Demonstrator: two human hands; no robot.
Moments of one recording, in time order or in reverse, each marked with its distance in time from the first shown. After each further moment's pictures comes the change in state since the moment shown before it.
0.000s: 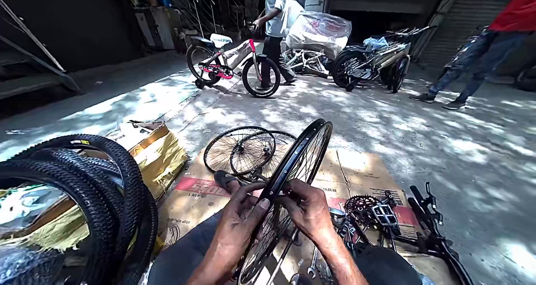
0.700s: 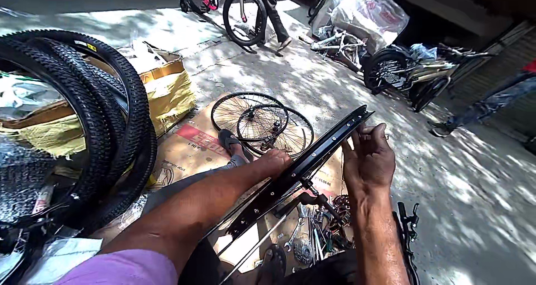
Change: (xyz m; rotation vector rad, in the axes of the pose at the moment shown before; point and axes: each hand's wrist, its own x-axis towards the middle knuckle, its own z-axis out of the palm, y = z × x) left_hand 0.145 -0.069 -0.001 1.406 -0.645 0.182; right_hand 0.078 0.008 -0.031 0.874 0.460 0.550
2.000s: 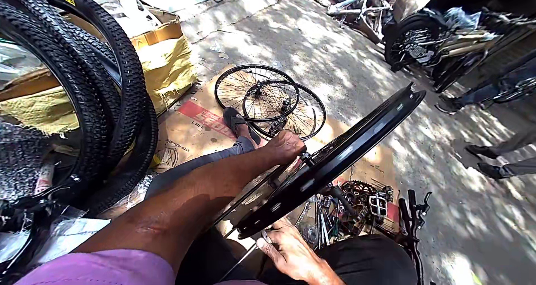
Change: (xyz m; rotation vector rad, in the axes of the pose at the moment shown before) left_hand 0.025 -0.039 0.048 0.123 0.333 0.160; right_hand -0.192 0.126 -0.088 -0.965 -1.148 -0.019
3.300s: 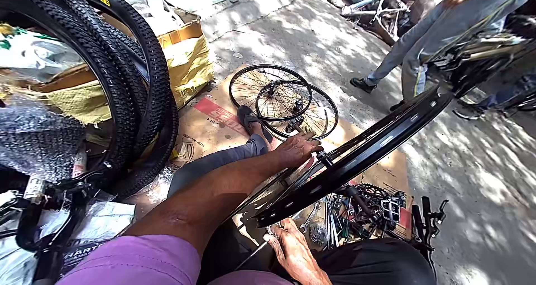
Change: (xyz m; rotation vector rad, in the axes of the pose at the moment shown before) left_hand -0.020 -0.007 0.024 -0.159 0.166 0.045; right_hand -0.012 0.002 0.049 -0.195 -0.017 0.281
